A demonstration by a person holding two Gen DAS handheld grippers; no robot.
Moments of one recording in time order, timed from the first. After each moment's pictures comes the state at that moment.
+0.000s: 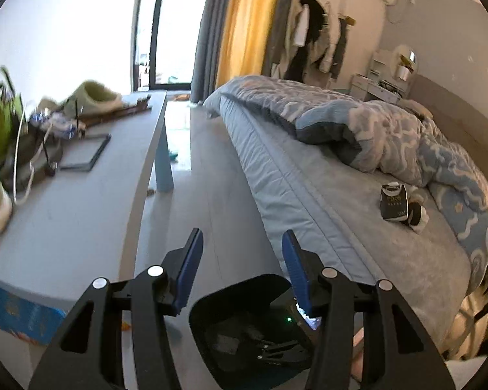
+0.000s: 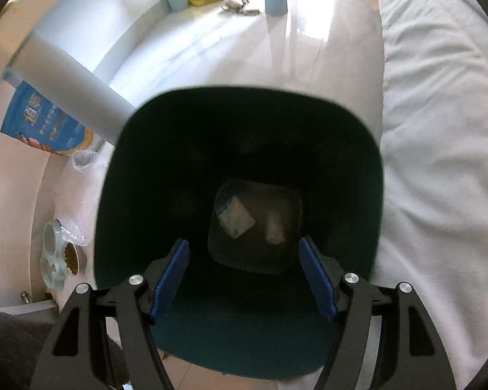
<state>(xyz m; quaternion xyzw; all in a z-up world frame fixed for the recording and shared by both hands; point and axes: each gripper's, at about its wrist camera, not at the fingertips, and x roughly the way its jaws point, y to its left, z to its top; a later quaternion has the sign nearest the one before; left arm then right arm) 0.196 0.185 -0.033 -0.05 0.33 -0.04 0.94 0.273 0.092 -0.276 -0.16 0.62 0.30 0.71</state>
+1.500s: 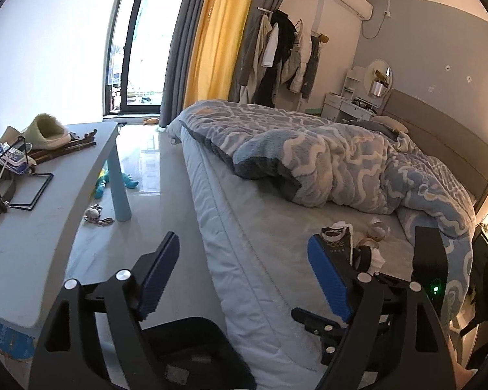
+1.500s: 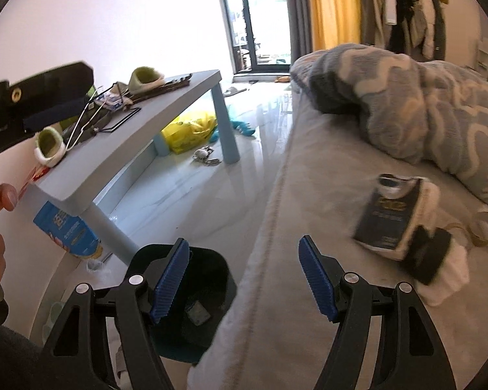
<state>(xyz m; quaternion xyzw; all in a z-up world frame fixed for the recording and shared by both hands) 0.241 0.081 -0.002 -0.08 0.28 -0.09 0.95 0.292 -0.082 -0.085 -0.05 0.39 0.29 0.88</state>
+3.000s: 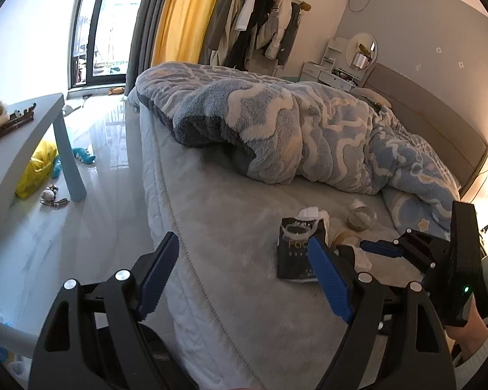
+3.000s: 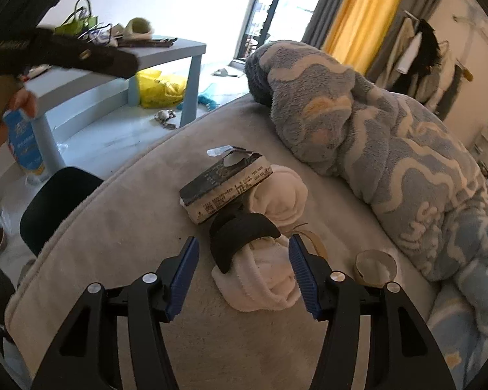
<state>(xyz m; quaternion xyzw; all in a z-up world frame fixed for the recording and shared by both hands) 0.320 0.001 -0.048 -0.09 0.35 -0.15 0.92 0.328 -0.199 -0.101 -0.26 0.34 0.27 0.86</state>
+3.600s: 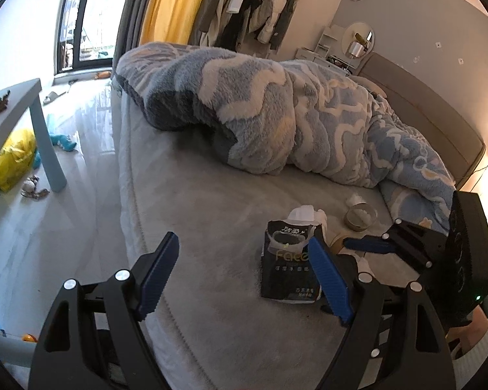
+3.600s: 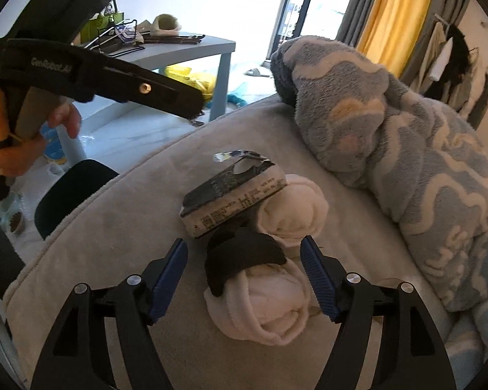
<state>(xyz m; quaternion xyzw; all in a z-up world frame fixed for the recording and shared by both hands) 0.359 -0.027 -0.074 -0.10 0.38 -0.17 0.90 0.354 -0.194 -0.109 -0.25 0.36 0.35 0.83</state>
